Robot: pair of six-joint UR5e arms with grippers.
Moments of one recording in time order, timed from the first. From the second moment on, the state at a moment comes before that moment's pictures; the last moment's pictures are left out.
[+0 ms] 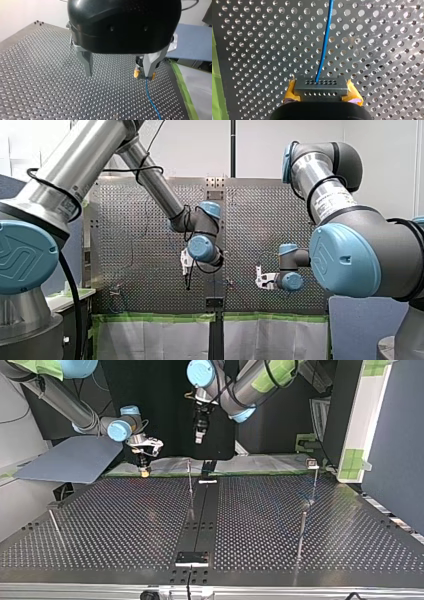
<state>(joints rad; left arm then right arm) -0.79 -2.06 -1.86 -2.58 -2.09 -1.84 1.86 -0.68 1.62 -0.78 1.40 1.53</state>
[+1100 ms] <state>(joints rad) -0.77 -1.71 -2.21 -2.48 -2.08 -1.82 1.86 -0.68 1.62 -0.77 1.41 1.51</state>
